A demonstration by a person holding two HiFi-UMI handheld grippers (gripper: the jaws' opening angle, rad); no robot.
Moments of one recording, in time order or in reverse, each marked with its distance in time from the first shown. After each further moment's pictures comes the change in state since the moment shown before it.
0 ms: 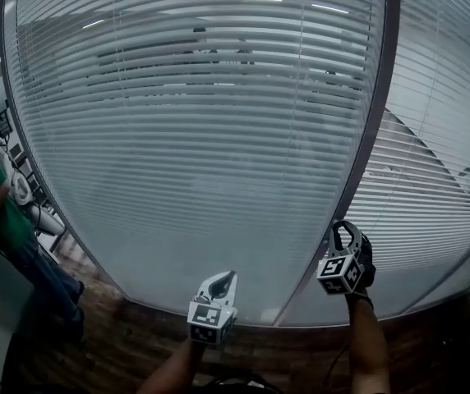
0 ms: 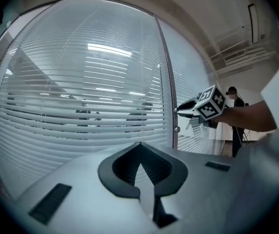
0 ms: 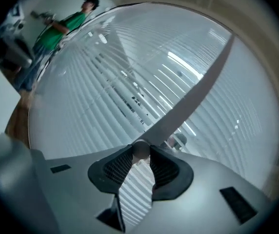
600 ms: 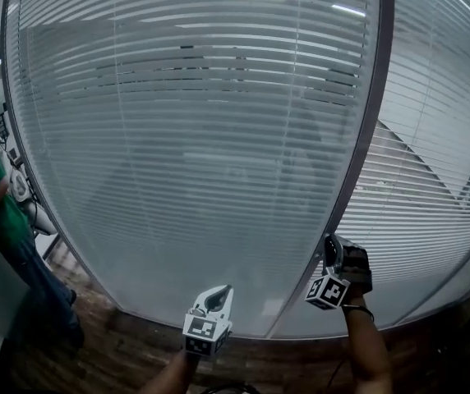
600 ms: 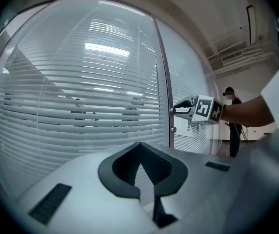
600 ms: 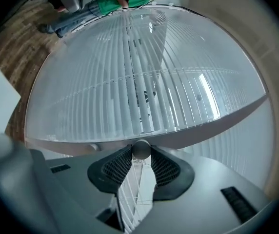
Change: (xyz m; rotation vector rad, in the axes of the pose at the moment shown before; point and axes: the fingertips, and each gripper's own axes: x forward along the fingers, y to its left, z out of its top) left arm 0.002 -0.010 -0.006 0.012 0.000 -0.028; right arm 0.008 0.013 -0.009 -0.568 0.014 -0.097
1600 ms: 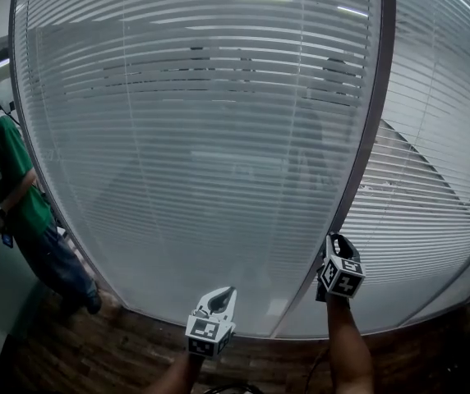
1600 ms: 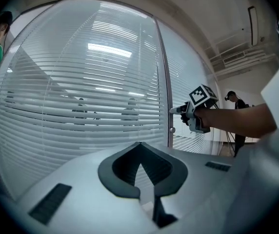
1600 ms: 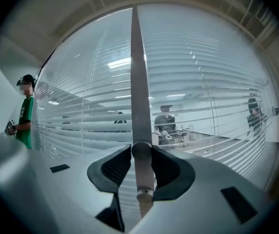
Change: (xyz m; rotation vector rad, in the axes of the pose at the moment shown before) left arm -0.012 -0.005 -0.003 -0.024 -0.009 0.008; right arm 0.005 -0.012 -0.018 1.480 -0.071 0.106
